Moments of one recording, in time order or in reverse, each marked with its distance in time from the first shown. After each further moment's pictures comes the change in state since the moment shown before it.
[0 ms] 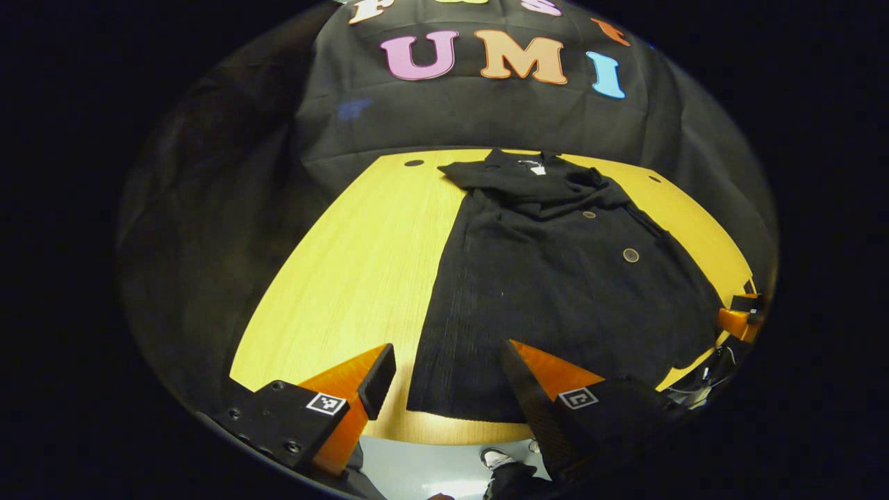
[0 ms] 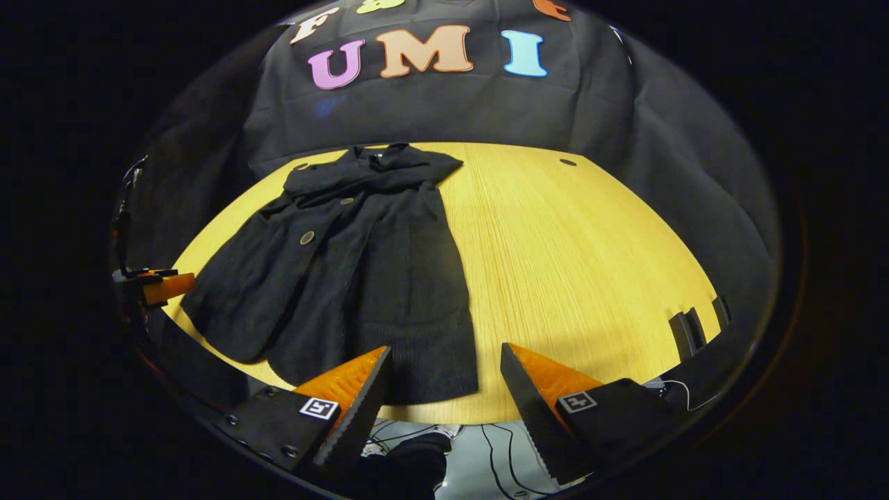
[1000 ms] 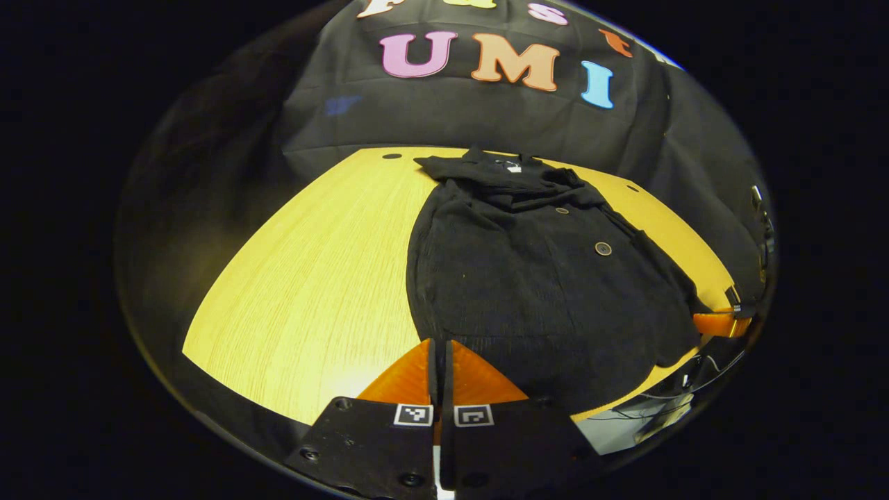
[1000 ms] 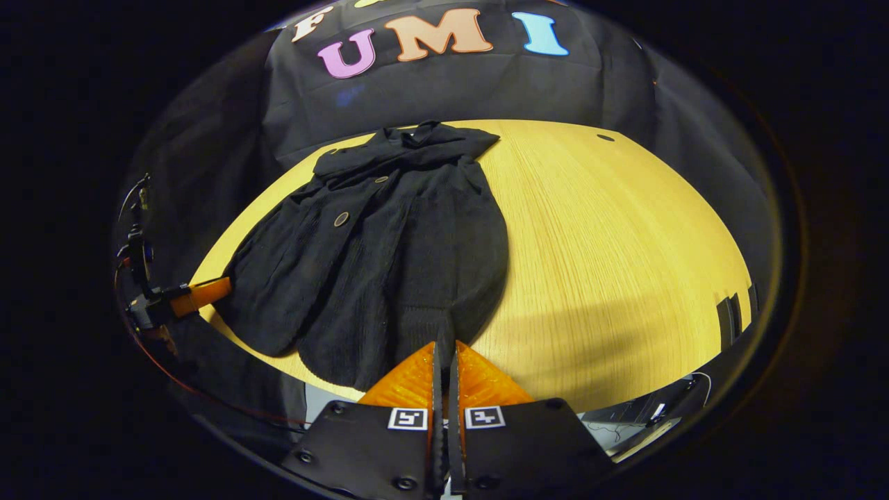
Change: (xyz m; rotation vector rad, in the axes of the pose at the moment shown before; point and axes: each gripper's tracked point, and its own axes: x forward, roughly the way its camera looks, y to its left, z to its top) left arm 0.010 -0.030 -0.019 -0.080 -0.016 -0.112; right arm 0.013 0.035 -0.005 -0.003 0.077 0.176
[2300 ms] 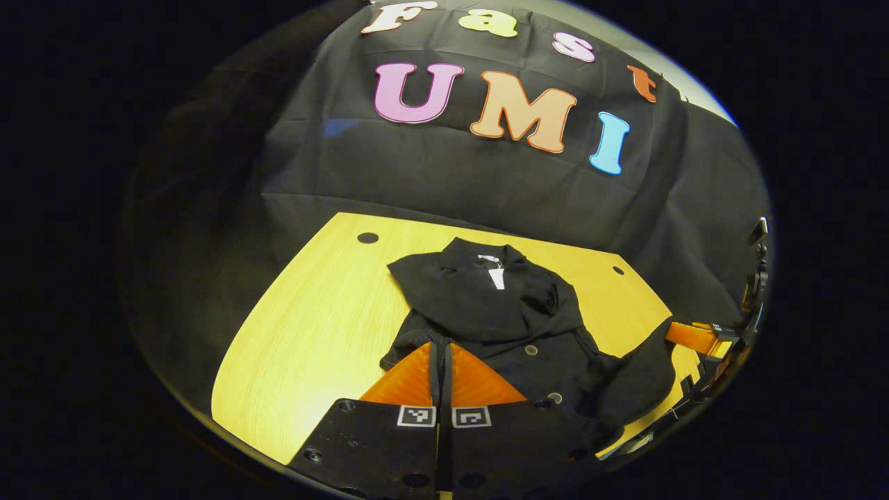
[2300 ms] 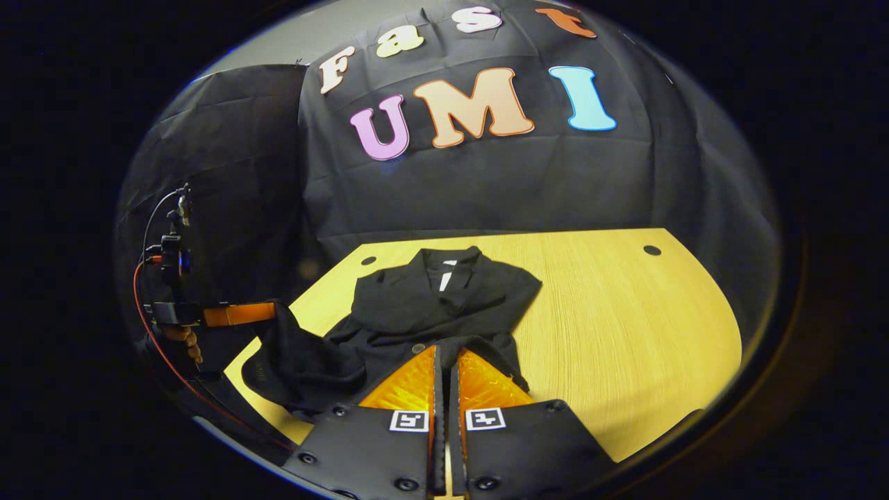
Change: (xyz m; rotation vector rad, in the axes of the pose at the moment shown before) left arm 0.019 -0.039 0.224 -0.053 -0.180 -0.089; right arm -0.037 0.022 0.251 -0.048 -0.367 0.166
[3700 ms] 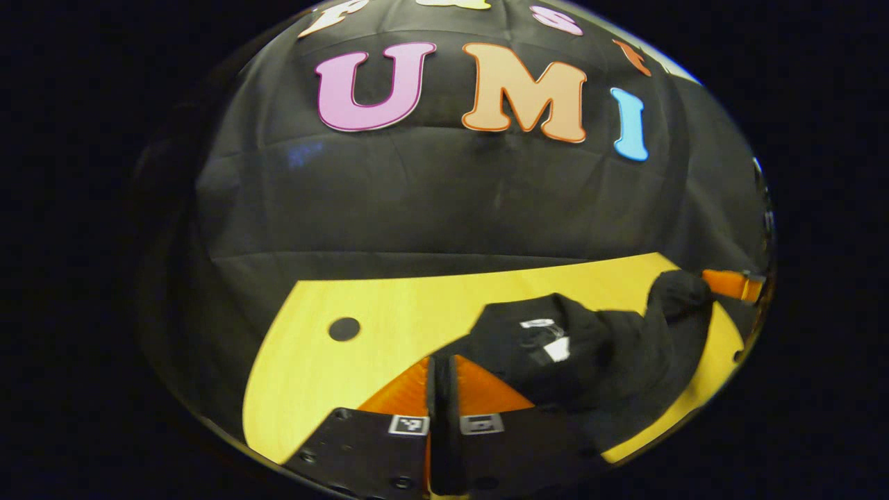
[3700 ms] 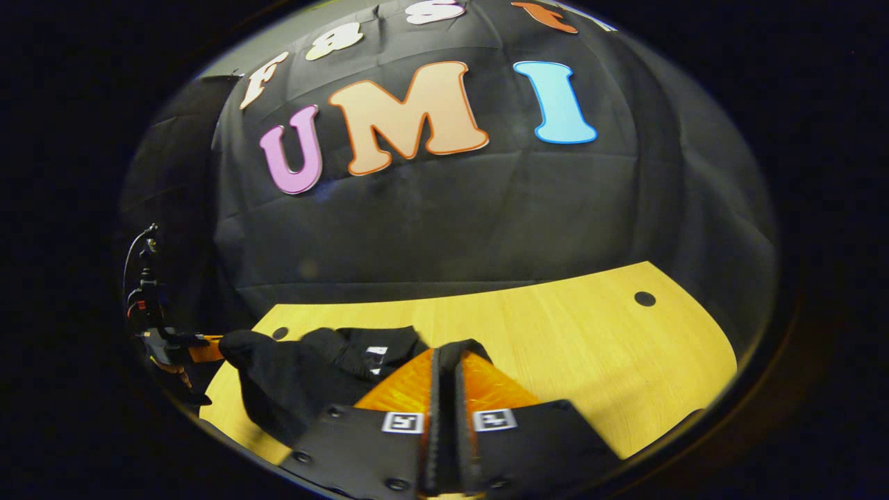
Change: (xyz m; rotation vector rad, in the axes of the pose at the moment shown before) left arm 0.233 0.061 0.120 0.218 -0.104 0.060; right arm 0.180 -0.083 0.138 0.119 -0.086 -0.298
